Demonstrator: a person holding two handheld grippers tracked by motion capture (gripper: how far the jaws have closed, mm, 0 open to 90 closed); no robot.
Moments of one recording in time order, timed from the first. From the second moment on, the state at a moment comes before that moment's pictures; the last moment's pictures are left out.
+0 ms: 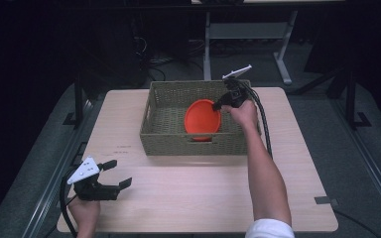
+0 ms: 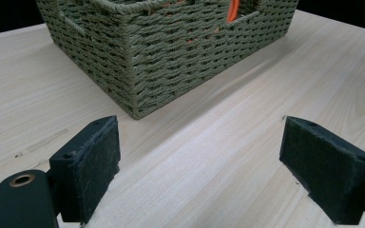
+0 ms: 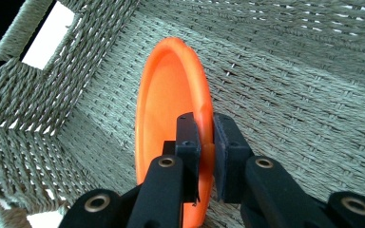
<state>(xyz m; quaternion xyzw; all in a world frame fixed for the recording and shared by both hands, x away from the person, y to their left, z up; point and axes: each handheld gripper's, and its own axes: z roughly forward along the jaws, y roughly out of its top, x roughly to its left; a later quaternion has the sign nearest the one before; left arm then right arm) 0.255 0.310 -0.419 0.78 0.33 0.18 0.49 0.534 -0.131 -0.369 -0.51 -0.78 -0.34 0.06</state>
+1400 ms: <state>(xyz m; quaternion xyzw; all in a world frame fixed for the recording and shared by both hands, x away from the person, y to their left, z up) 0.254 0.309 -0.419 0.78 0.34 0.18 0.49 0.534 -0.140 -0.390 -0.55 -0.78 -0.28 0.09</state>
